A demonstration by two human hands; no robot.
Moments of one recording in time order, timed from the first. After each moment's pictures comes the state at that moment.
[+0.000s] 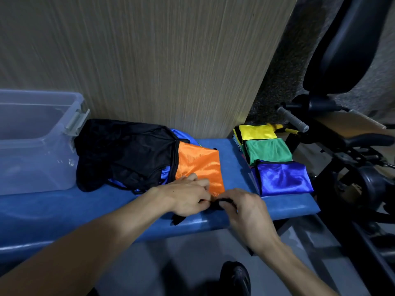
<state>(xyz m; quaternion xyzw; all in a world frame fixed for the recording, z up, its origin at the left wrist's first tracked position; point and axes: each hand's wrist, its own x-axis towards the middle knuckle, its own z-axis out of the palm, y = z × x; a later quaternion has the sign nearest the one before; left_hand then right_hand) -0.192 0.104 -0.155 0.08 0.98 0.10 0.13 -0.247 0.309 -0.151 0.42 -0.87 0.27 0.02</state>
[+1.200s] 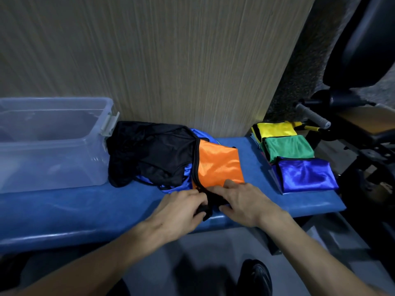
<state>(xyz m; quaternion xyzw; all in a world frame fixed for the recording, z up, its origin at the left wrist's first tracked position) -0.094 0.112 -0.151 -0.08 0.98 0.13 -0.08 -0.240 0.255 -0.130 0.54 -0.83 -0.05 -0.11</state>
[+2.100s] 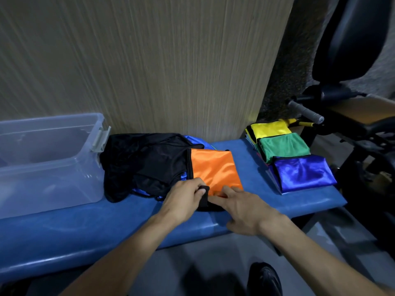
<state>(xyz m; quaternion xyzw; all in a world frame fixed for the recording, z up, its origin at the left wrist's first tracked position) -0.147 0.085 -0.172 -0.14 0.94 0.28 -0.15 -0.249 0.259 -0.148 0.56 -0.82 -0.03 -0.12</state>
